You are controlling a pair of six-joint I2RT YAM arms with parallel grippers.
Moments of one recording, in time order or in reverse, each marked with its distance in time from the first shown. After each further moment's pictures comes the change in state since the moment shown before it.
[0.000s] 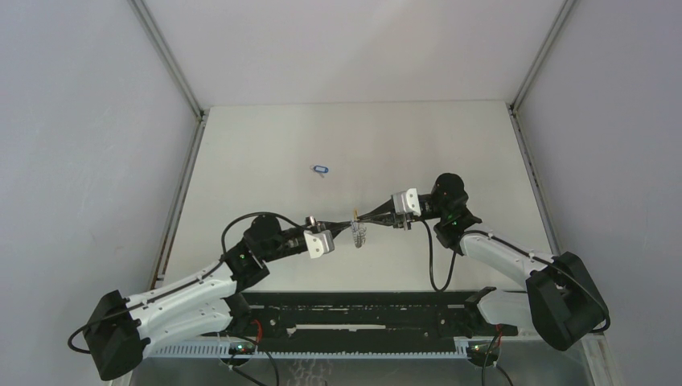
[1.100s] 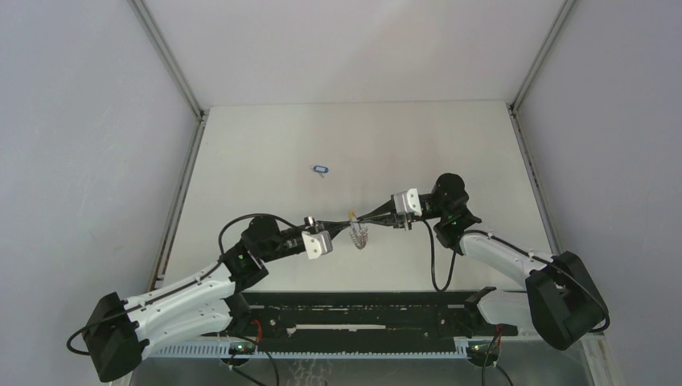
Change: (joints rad) left arm 0.000 -0.017 0.000 0.004 0.008 0.000; right arm -0.002 0.004 0.000 0.028 -0.017 0.019
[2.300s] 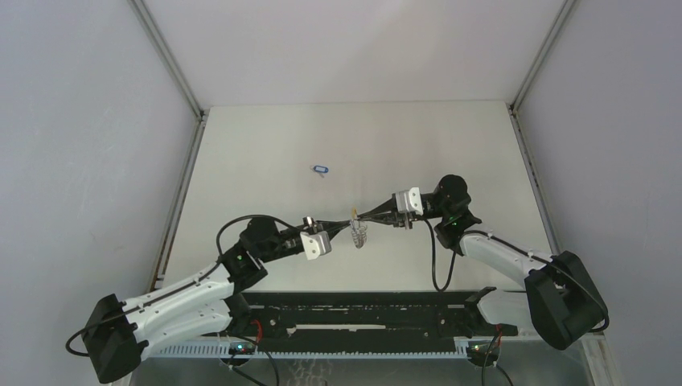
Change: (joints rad) left arm 0.000 -0.015 0.000 -0.001 0.001 0.000; right arm -0.009 0.002 -0.011 0.066 0.019 0.046
